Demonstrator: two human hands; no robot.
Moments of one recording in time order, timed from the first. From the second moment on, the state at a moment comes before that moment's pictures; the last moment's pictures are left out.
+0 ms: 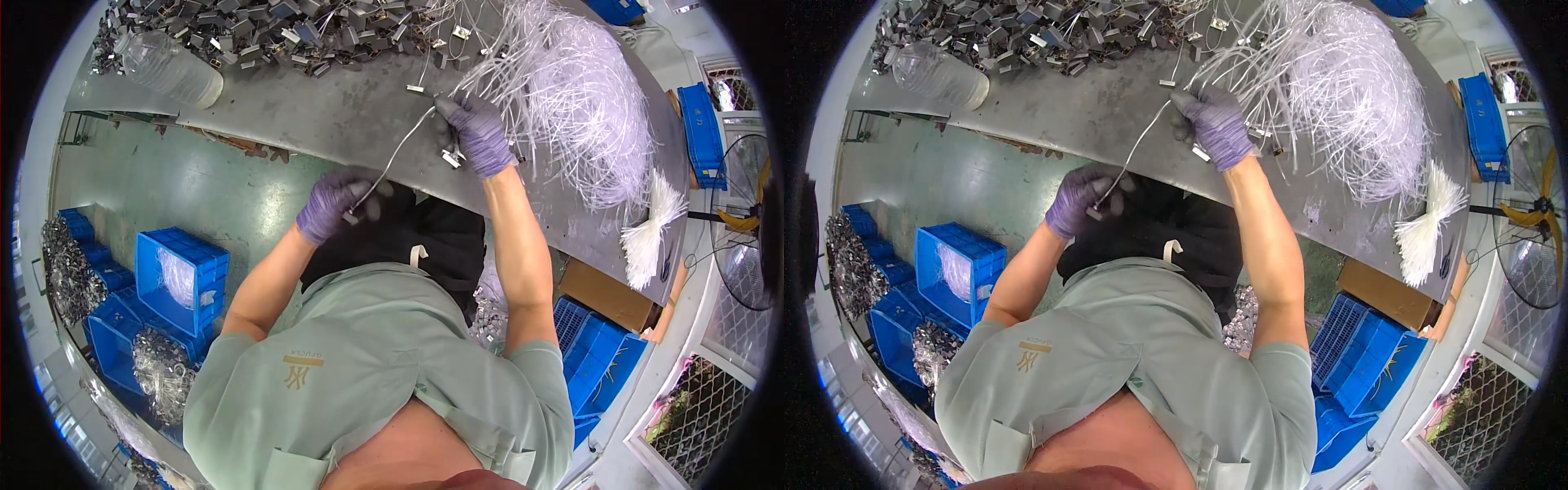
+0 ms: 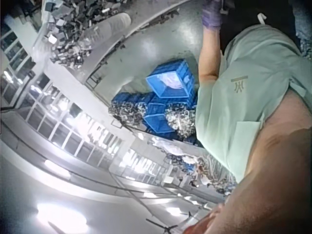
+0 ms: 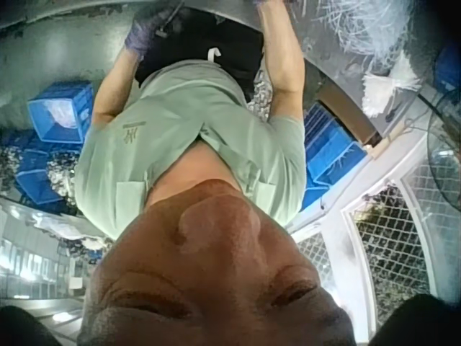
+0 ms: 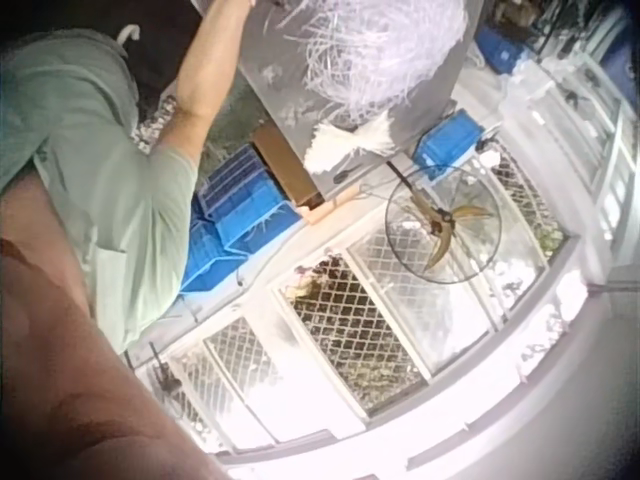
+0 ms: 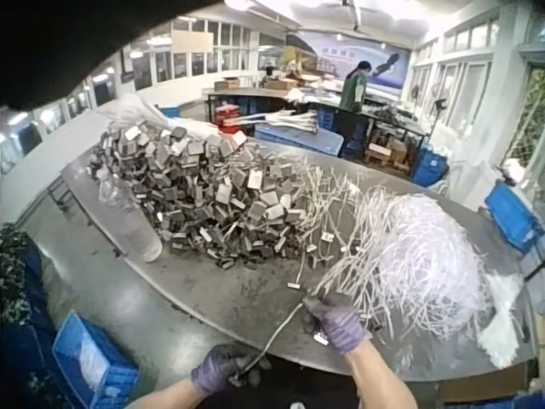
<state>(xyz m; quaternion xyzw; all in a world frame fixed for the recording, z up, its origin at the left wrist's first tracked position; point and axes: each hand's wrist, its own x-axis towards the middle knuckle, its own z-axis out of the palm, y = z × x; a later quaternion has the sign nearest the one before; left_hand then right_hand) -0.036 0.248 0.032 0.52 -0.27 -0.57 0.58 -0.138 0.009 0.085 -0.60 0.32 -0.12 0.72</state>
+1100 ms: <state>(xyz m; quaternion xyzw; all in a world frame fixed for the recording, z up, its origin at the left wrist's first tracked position) -0.044 0.145 0.039 0.37 -0.08 -0.69 0.62 -0.156 0.036 0.063 -0.90 0.25 -0.20 0.30</state>
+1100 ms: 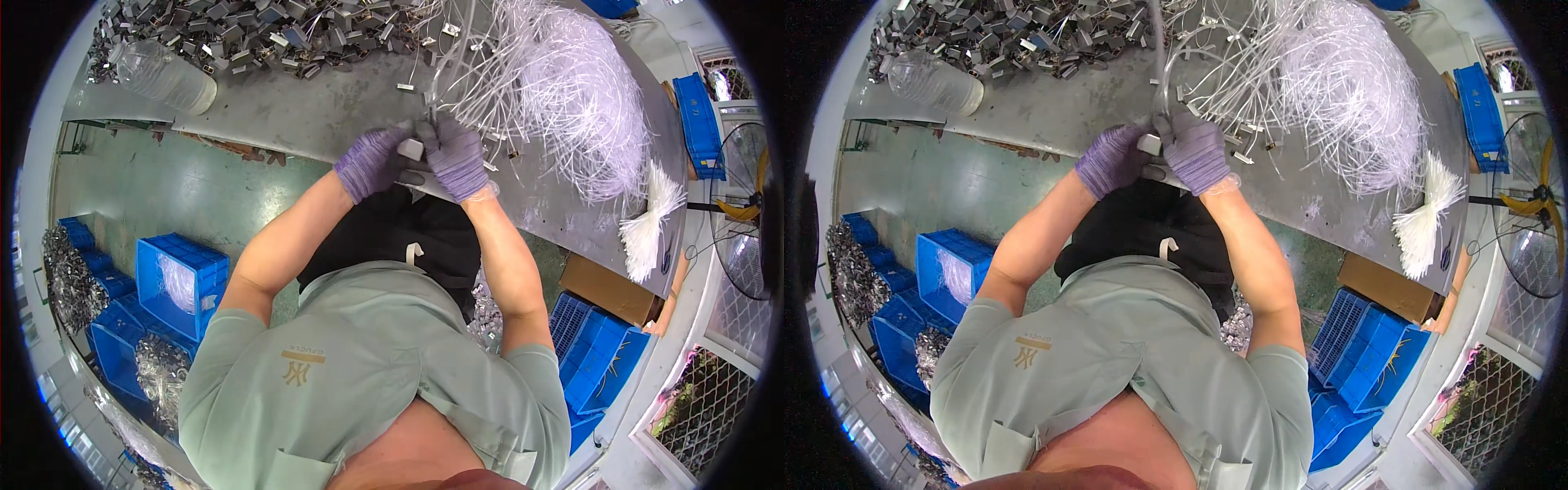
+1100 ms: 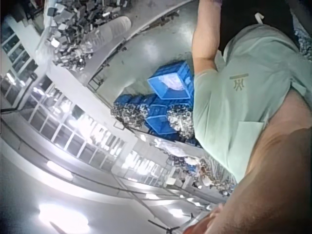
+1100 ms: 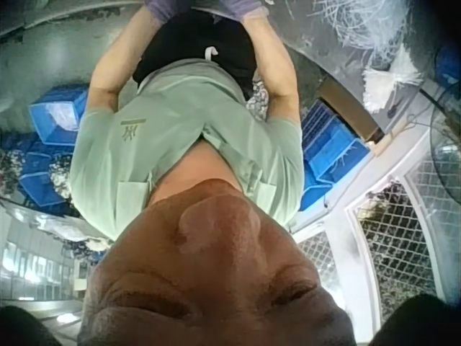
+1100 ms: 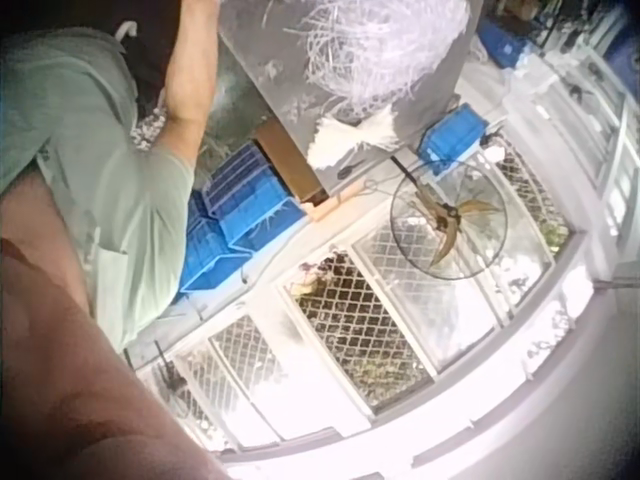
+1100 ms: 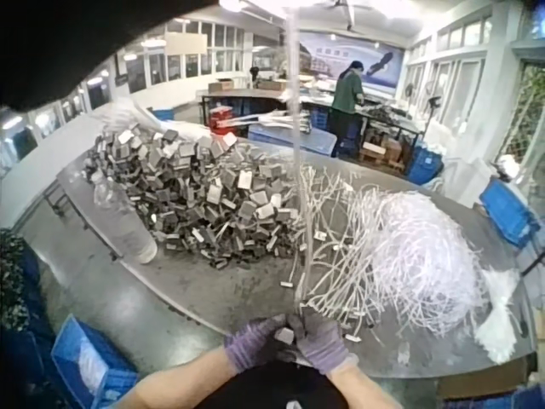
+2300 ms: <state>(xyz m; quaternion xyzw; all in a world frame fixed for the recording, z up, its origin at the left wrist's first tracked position) -0.052 0.136 0.017 0.59 -0.42 -0.24 0.64 -0.150 0.040 0.108 -0.83 0.19 -0.29 0.44</state>
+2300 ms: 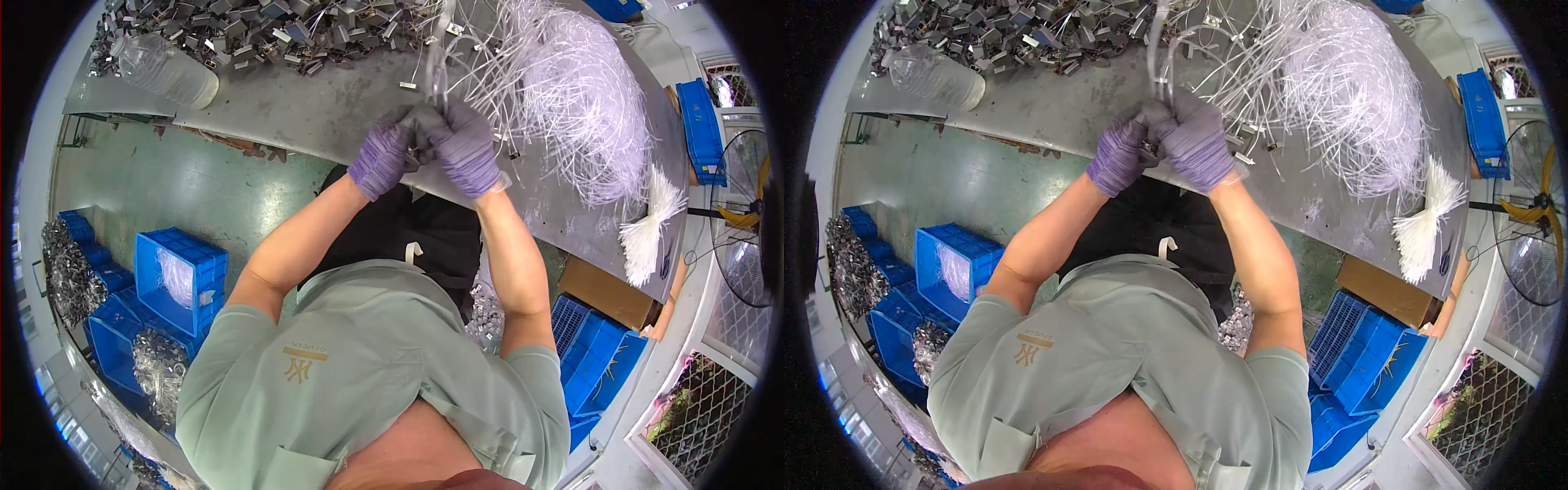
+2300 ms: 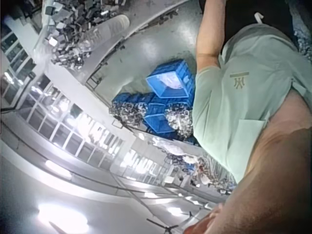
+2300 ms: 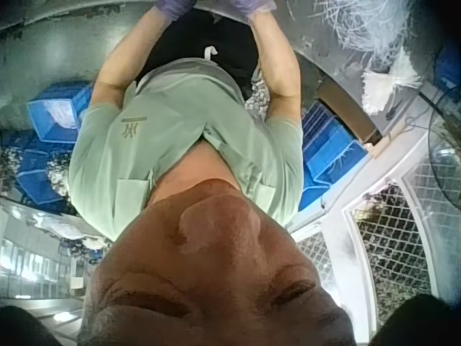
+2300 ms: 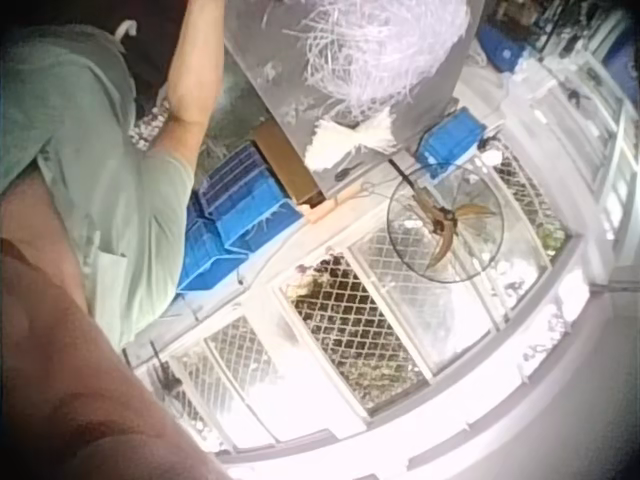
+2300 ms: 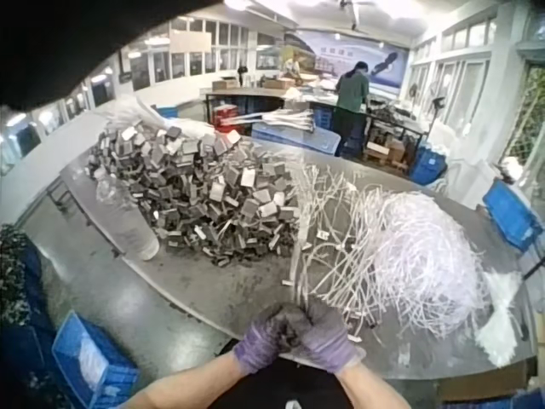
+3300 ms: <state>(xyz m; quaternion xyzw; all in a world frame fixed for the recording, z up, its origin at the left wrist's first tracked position) -0.027 0.043 0.048 0.81 -0.51 -0.09 0.26 -0.234 -0.052 0.148 -0.28 0.20 -0.61 0.71</state>
